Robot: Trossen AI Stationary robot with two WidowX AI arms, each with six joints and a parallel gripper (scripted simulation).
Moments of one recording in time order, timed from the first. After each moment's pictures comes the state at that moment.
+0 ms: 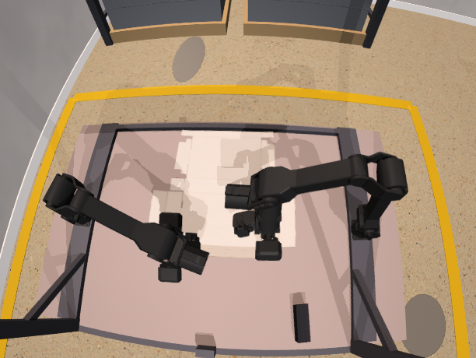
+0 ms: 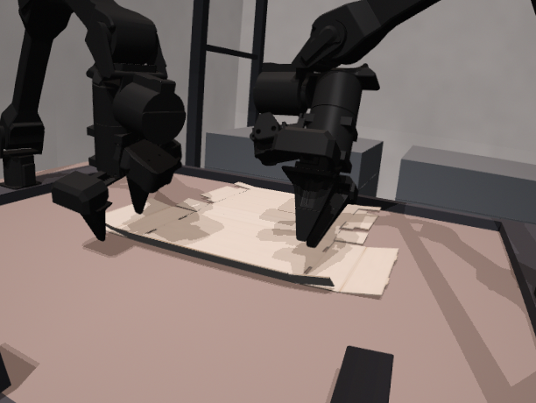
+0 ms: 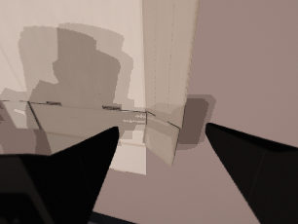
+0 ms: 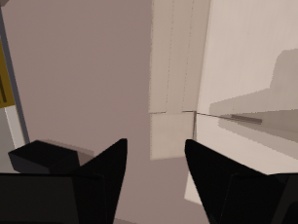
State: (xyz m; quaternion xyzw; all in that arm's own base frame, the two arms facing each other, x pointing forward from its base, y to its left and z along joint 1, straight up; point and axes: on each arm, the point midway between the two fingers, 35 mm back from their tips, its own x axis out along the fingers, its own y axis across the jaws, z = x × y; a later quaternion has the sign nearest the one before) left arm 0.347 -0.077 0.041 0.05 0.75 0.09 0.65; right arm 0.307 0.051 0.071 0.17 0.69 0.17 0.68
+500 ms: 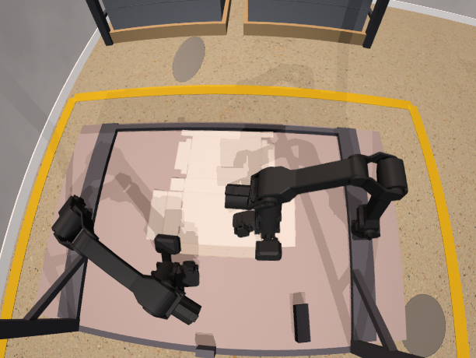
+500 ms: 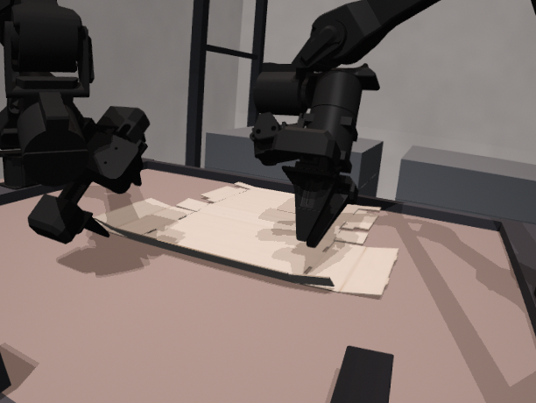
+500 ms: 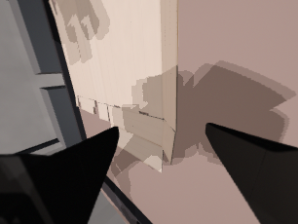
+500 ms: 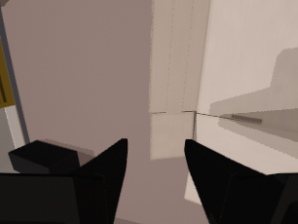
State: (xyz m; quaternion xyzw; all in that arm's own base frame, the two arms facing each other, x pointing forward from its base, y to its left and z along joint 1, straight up) left arm 0.364 -0.112 0.066 0.25 0.66 0.24 0.67; right arm 0.307 0.051 0.071 0.17 0.69 0.17 0.68
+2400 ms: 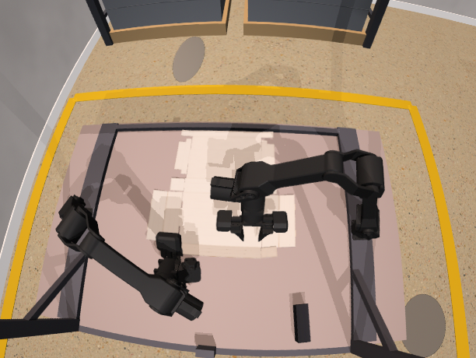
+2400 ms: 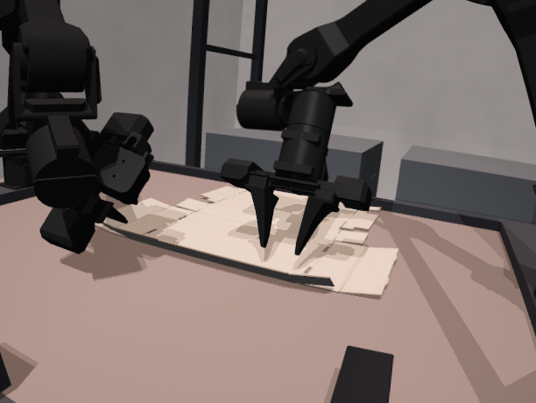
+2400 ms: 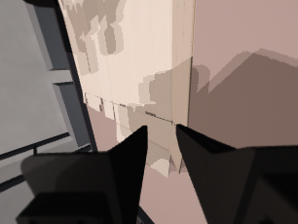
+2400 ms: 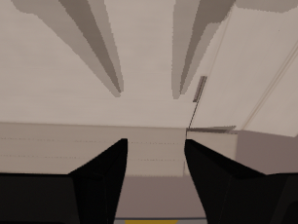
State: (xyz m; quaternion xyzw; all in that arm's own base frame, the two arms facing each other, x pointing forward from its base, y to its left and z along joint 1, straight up) left arm 0.362 -0.098 0.055 0.27 0.66 0.27 0.65; right arm 0.348 0.021 0.043 0.59 0.60 -0.37 0.39
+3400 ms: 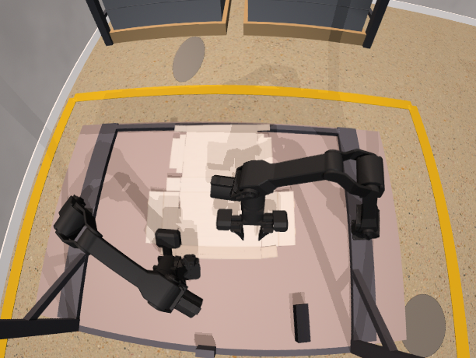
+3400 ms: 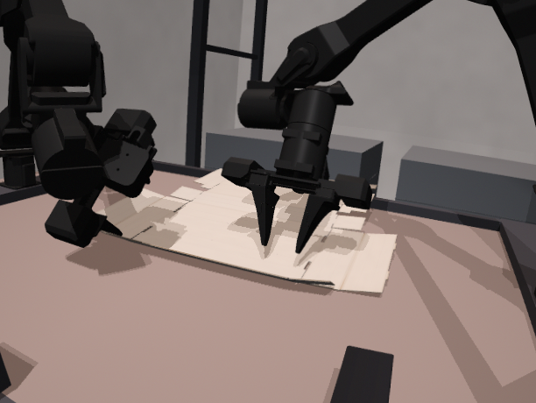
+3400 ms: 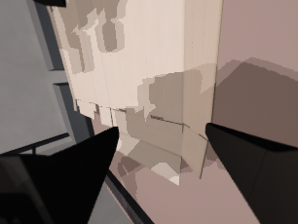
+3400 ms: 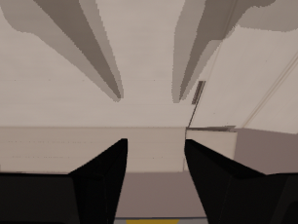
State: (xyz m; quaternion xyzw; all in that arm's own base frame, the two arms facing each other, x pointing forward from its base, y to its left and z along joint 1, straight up) left arm 0.362 -0.091 0.060 0.27 0.65 0.27 0.65; right arm 0.348 0.019 0.044 0.59 0.60 -0.38 0.38
